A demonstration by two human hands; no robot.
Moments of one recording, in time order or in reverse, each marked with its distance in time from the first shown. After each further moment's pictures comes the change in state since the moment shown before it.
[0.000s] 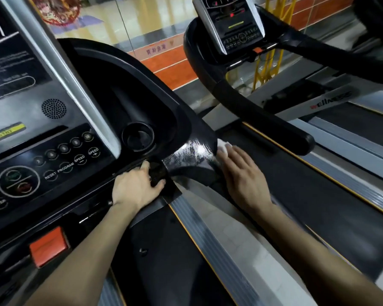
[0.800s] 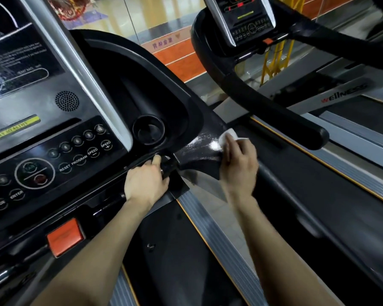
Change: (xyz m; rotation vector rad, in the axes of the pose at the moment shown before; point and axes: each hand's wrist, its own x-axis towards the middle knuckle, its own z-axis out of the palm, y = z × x) left_hand -0.006 0.004 -0.002 0.124 0.023 0.002; right_hand 0.032 -0.065 0.029 0.062 0.290 0.454
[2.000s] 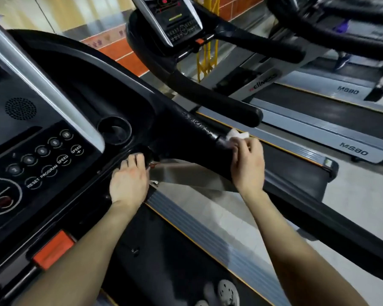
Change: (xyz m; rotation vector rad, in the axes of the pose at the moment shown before) left_hand -0.016 -0.005 0.005 -0.103 0.095 0.246; right_hand -0.050 0.040 -0.092 -0.252 -0.027 0.097
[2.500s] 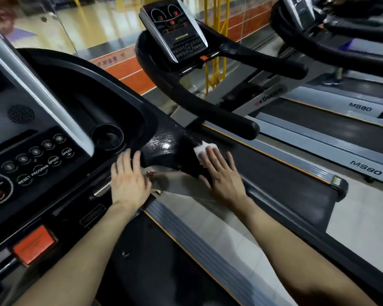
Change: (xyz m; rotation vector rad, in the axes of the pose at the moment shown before) left_hand -0.002 0.044 -0.014 -0.107 0.054 -0.088; right_hand -0.003 0.040 0.018 -0.272 -0.432 -0.401
